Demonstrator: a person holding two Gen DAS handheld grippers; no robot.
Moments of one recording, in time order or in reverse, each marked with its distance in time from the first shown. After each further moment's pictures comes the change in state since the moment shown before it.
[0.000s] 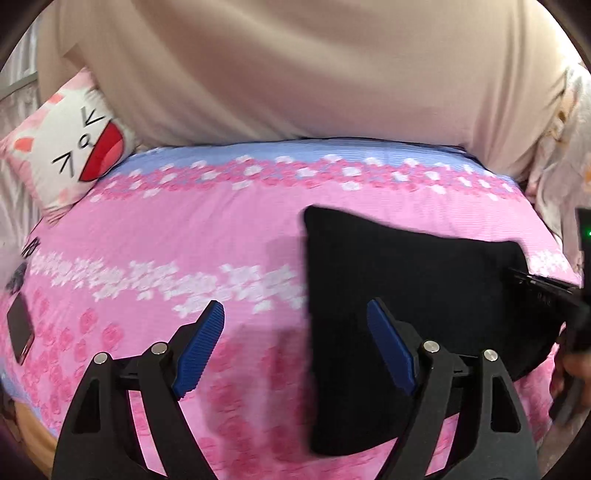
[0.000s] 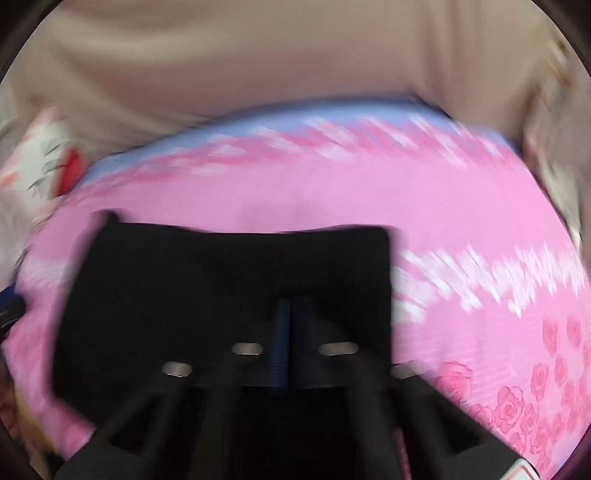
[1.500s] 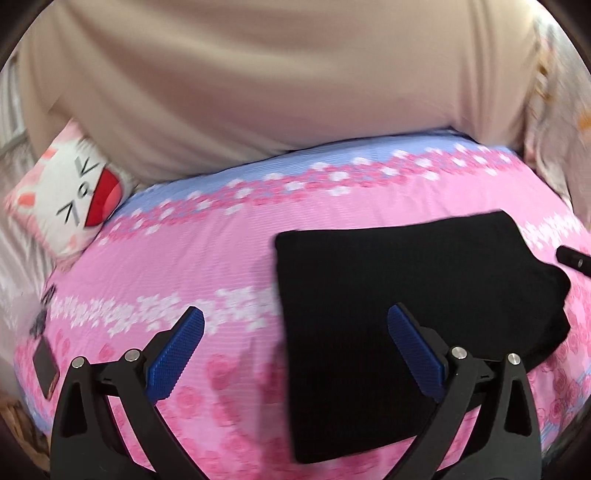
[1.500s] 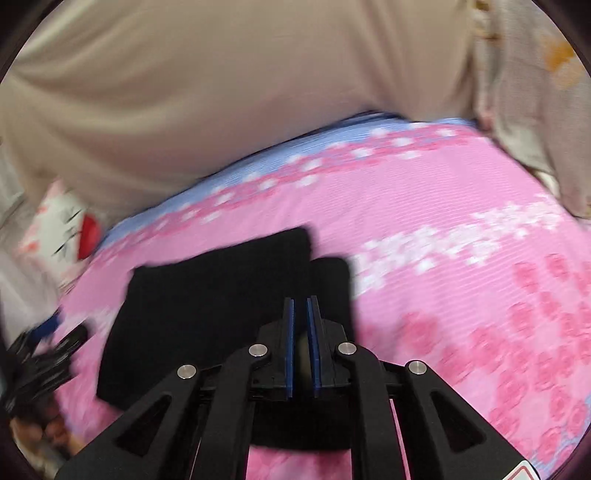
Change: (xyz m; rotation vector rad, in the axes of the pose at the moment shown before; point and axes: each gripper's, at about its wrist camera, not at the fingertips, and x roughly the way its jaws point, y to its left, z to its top) left arm -0.003 -0.059 -0.001 0.205 -0.060 0.066; right arm -0.053 -0.006 -0.042 0.014 -0.084 0.046
